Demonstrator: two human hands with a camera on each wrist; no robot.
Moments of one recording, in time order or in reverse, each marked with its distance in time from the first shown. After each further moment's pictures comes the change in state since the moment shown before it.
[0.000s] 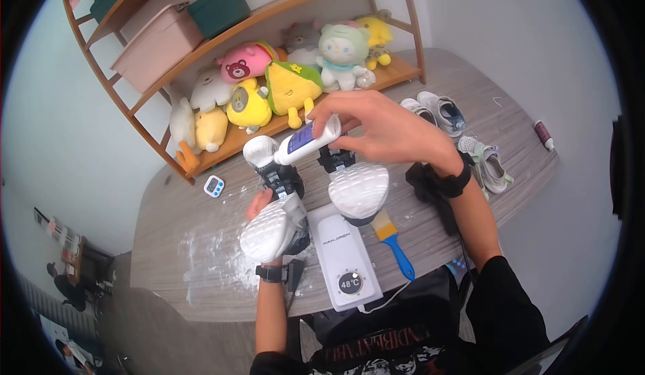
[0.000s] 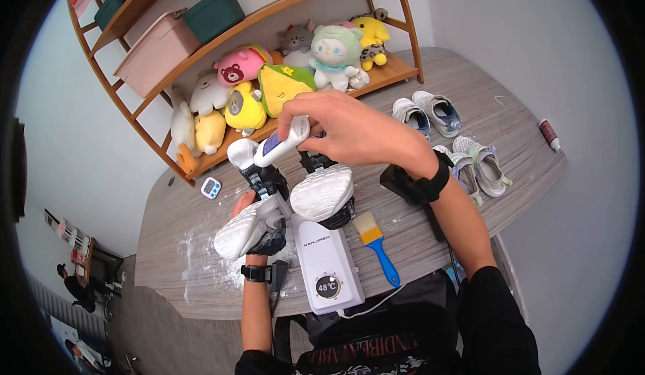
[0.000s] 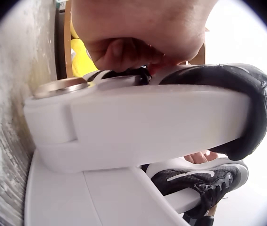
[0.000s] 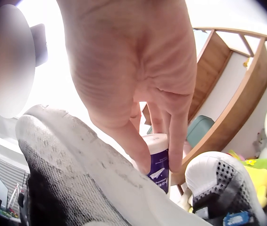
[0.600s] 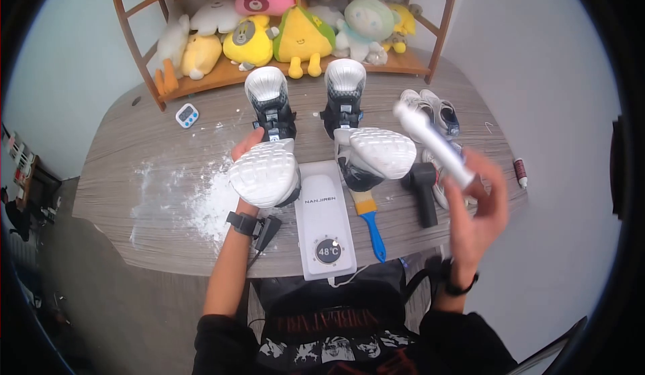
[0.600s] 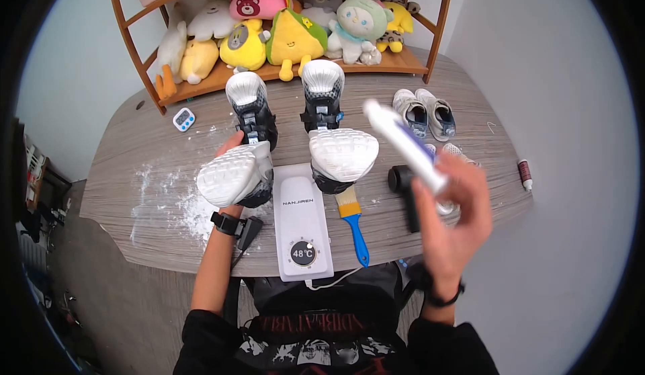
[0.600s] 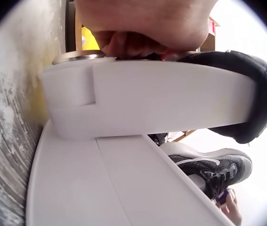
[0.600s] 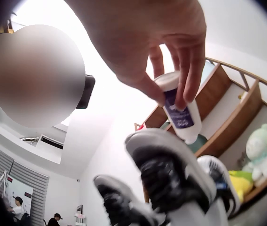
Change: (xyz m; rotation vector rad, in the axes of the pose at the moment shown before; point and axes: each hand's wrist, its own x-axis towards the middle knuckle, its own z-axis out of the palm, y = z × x) left_hand 0.014 -0.042 -0.023 -0.604 -0.172 -0.269; right_hand -0.146 -0.075 0.049 -0.261 0.843 0.354
